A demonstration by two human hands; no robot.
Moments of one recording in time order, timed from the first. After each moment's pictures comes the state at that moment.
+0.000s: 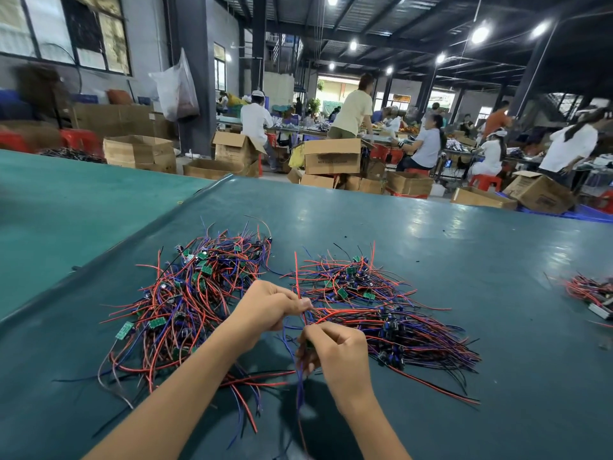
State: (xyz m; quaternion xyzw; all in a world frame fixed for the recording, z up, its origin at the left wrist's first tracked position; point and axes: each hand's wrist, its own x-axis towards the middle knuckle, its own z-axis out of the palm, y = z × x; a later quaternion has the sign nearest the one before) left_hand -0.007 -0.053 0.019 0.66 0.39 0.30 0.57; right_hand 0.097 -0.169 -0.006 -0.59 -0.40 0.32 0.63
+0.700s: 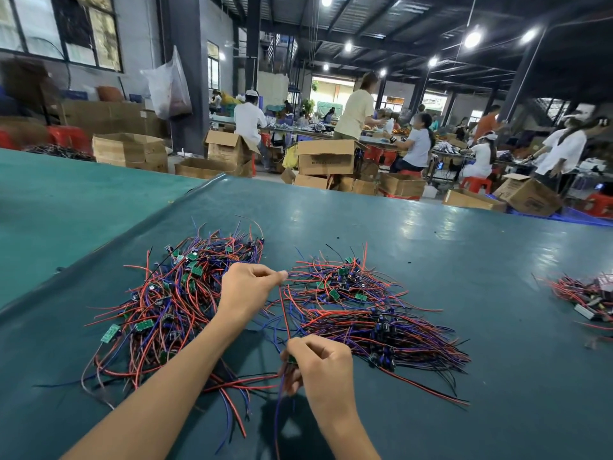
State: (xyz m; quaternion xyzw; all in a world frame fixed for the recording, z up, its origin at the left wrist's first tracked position) left_hand -0.002 -0.023 0.019 0.67 0.44 0.47 0.37; right_hand 0.080 -0.185 -0.006 -0.59 -0.37 0.35 0.62
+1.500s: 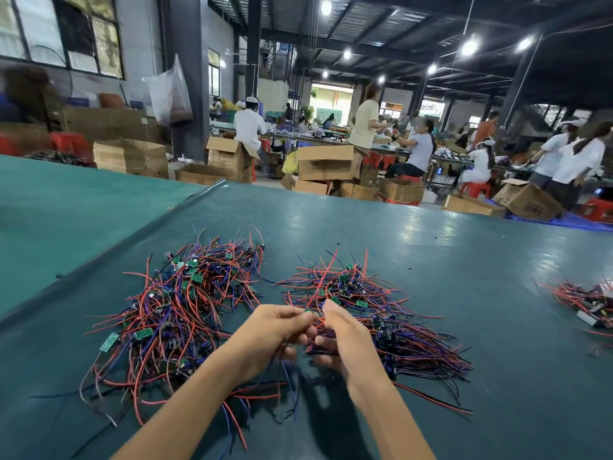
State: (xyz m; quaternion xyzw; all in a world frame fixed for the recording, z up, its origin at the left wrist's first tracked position) left_hand 0.003 -0.076 0.011 0.56 0.30 0.27 0.73; right_hand 0.132 -0.153 0.009 -0.61 -0.28 0.42 0.61
